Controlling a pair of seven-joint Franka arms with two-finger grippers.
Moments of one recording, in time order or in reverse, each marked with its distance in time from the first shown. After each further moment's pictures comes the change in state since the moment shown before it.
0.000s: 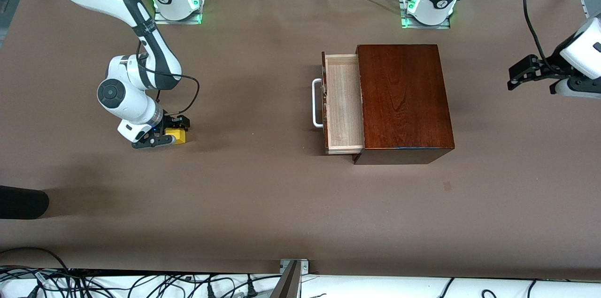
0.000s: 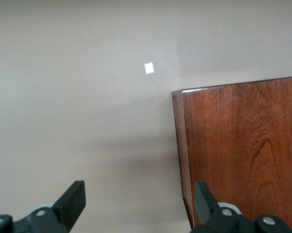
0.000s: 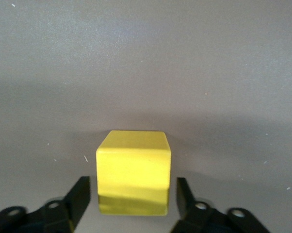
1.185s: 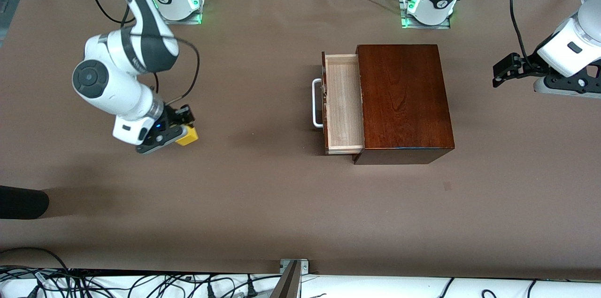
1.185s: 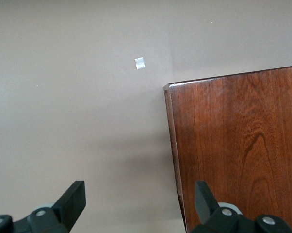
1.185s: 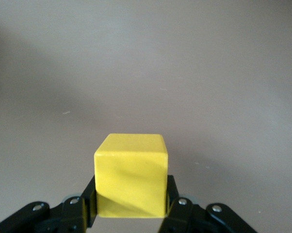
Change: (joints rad) left arm -0.017 -0.012 -0.022 -0.038 0.000 0.018 -0.010; right arm -0.002 -0.124 0.178 0.390 0.001 -0.515 -0.187
